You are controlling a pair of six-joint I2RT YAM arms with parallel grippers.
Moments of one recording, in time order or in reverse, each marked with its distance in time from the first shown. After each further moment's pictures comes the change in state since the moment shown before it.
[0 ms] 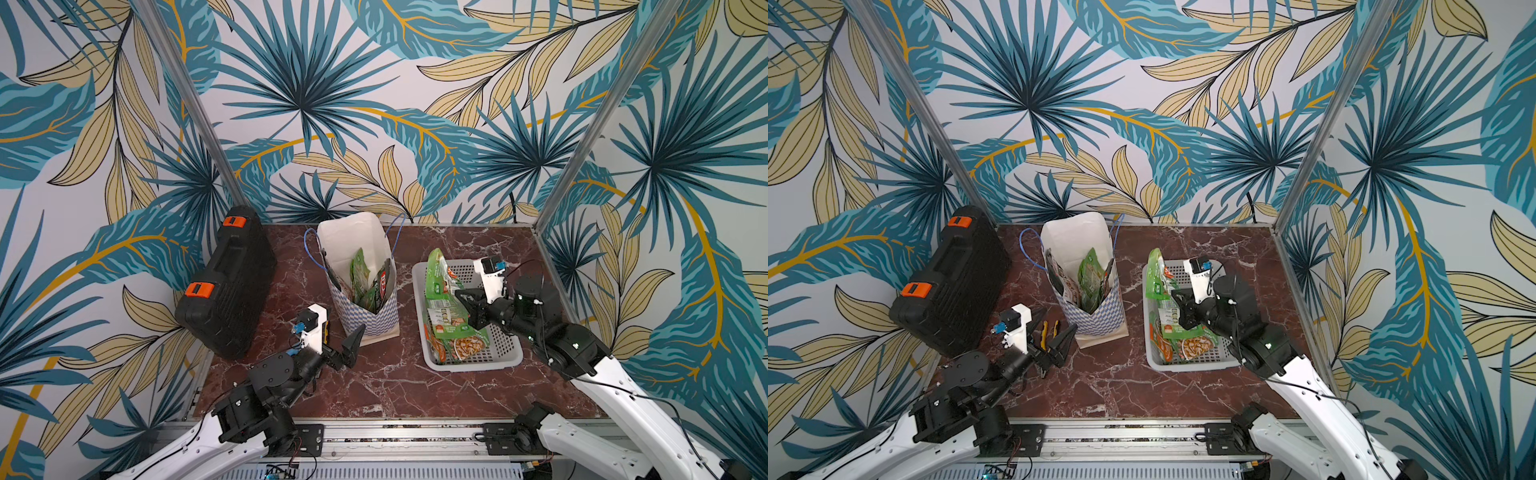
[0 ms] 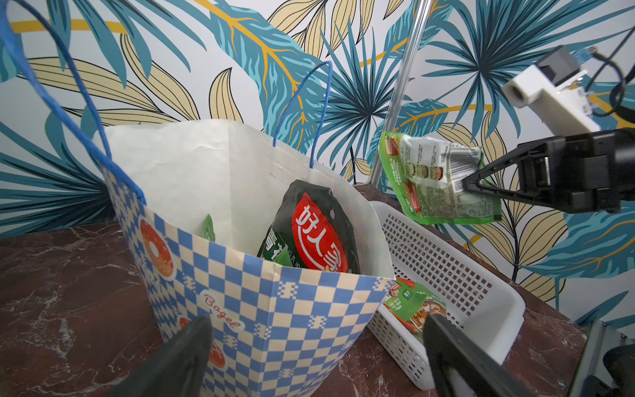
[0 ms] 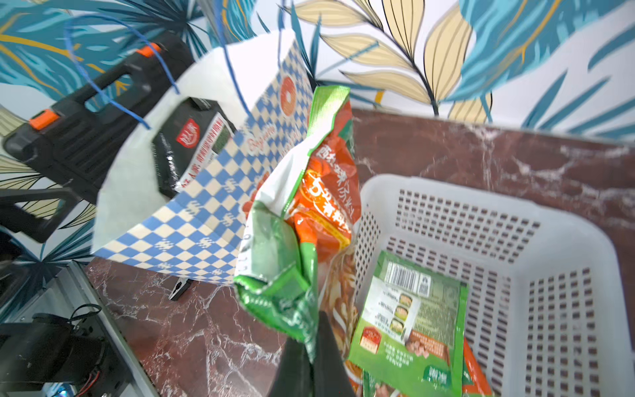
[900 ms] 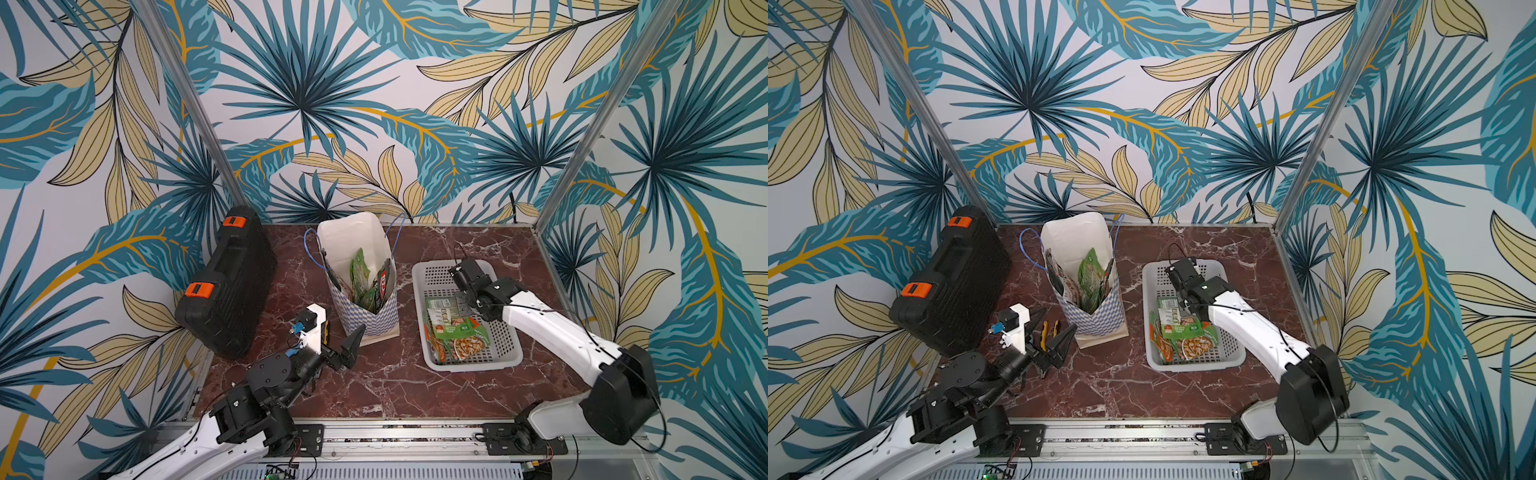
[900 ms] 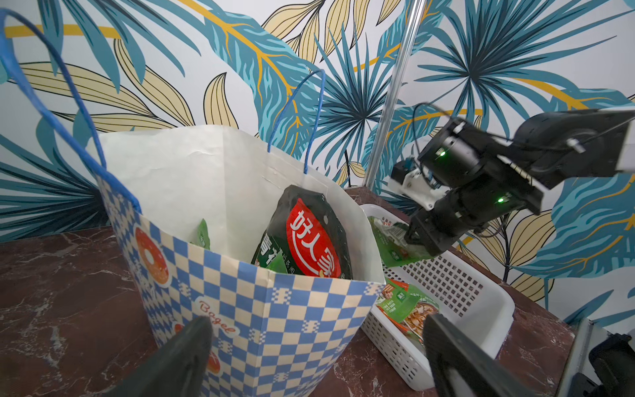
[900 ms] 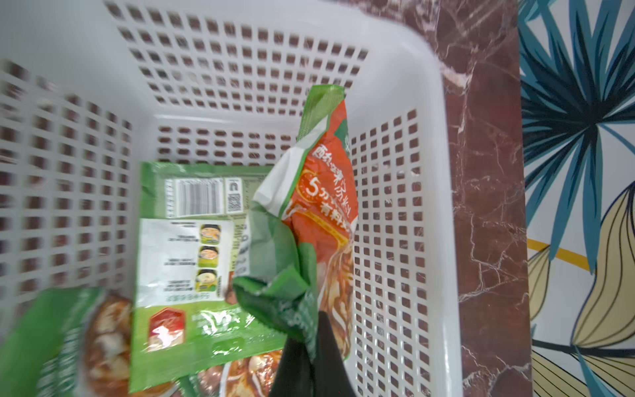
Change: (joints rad) left arm 0.000 -0.005 0.012 -0.006 0.016 0.001; right arm -0.048 0.542 0.185 -0.351 0.536 0.138
